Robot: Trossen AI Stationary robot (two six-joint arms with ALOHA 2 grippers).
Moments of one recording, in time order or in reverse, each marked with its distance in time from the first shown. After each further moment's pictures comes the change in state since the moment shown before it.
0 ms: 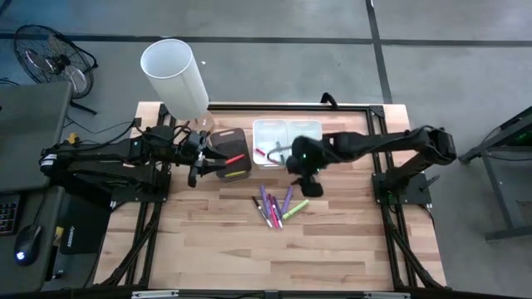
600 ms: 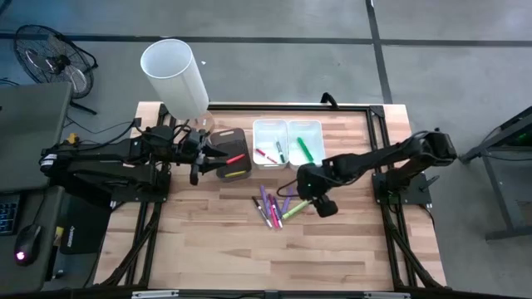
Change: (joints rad) left arm 0.000 0.000 0.000 0.003 -0.057 -0.030; right arm 0.155 0.017 -0.240 0.049 0.059 -0.075
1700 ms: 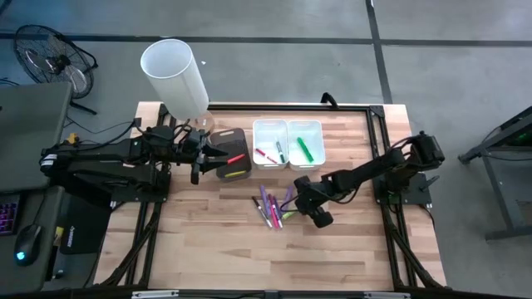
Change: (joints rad) left arm 0.000 0.000 0.000 -0.016 -0.014 -0.026; right arm 0.081 0.144 -0.215 0.486 0.039 -0.030
